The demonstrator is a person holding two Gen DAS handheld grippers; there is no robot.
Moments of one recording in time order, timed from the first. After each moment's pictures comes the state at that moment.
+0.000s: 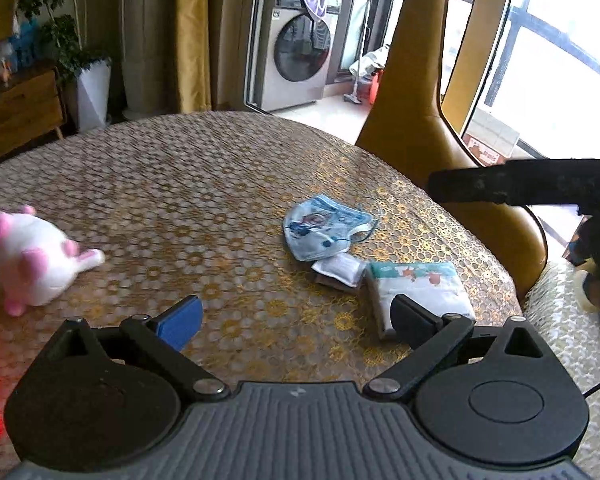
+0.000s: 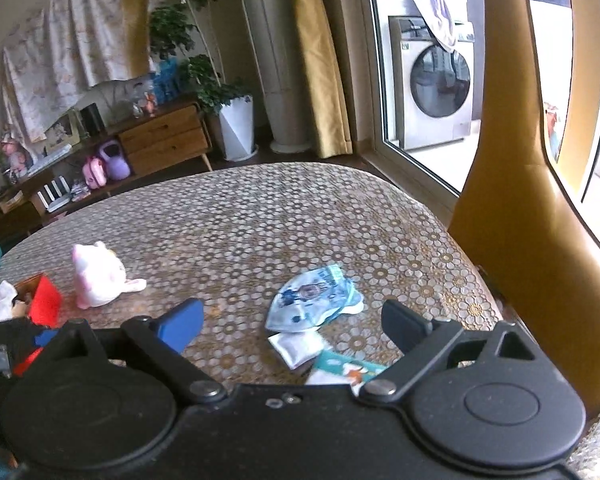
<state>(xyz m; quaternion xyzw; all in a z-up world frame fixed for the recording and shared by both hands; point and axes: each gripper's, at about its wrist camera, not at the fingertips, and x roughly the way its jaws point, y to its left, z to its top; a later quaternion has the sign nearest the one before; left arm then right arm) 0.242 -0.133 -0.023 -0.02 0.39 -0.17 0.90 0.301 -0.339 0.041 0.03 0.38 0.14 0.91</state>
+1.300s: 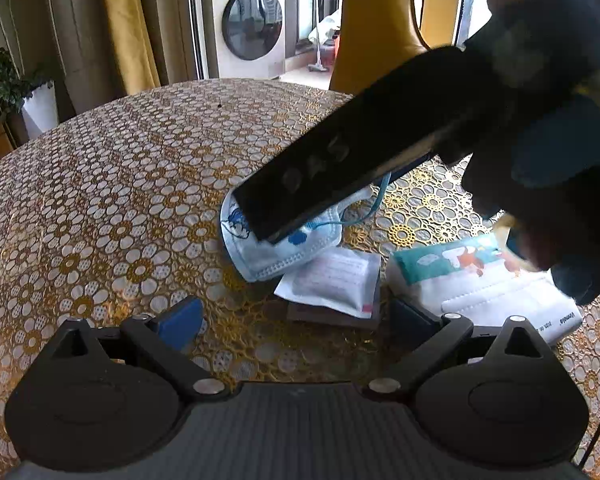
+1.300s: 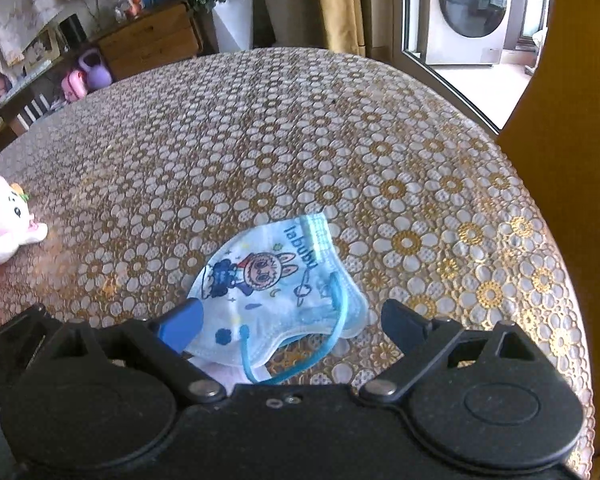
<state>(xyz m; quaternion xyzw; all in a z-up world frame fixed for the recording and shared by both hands) 0.326 -0.215 -0.126 0.08 0.39 -0.21 0.89 0.433 -0.321 -0.088 -0.02 0.50 0.16 0.85</state>
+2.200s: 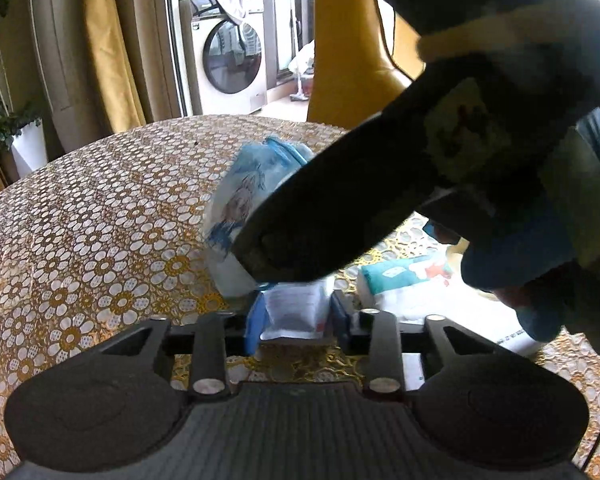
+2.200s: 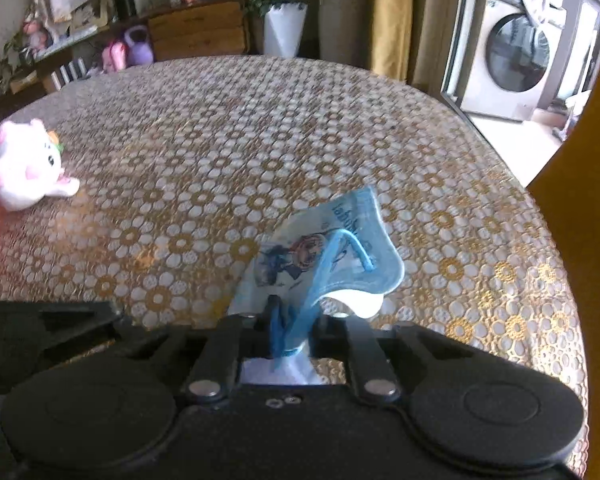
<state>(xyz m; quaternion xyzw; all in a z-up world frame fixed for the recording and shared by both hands) 0.308 -0.228 -0.120 0.09 0.34 -0.24 0.91 0.416 -0.293 -0.087 -0.10 0.45 0.22 0.86</state>
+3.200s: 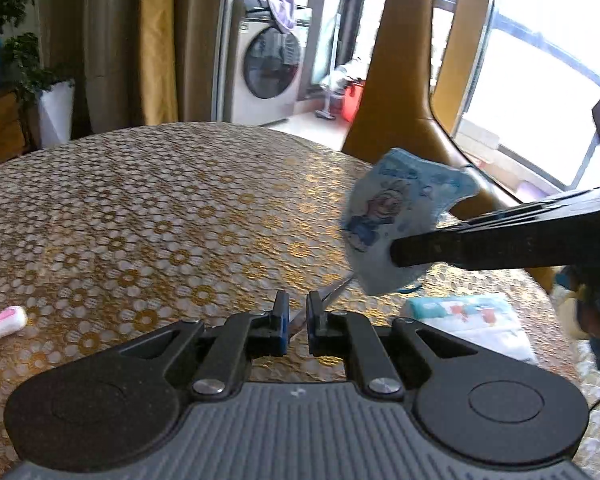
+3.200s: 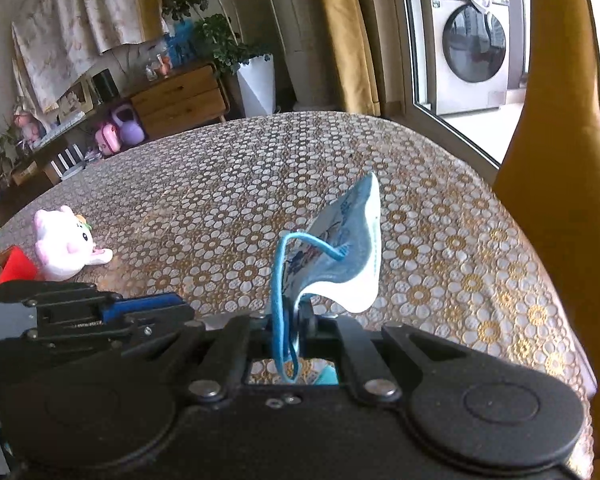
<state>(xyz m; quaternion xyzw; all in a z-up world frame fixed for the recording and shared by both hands) 0.312 -0.153 -0.080 -0.01 0.35 -0.22 0.91 0.373 -0.343 -0.047 0.03 0.42 0.20 0.88</state>
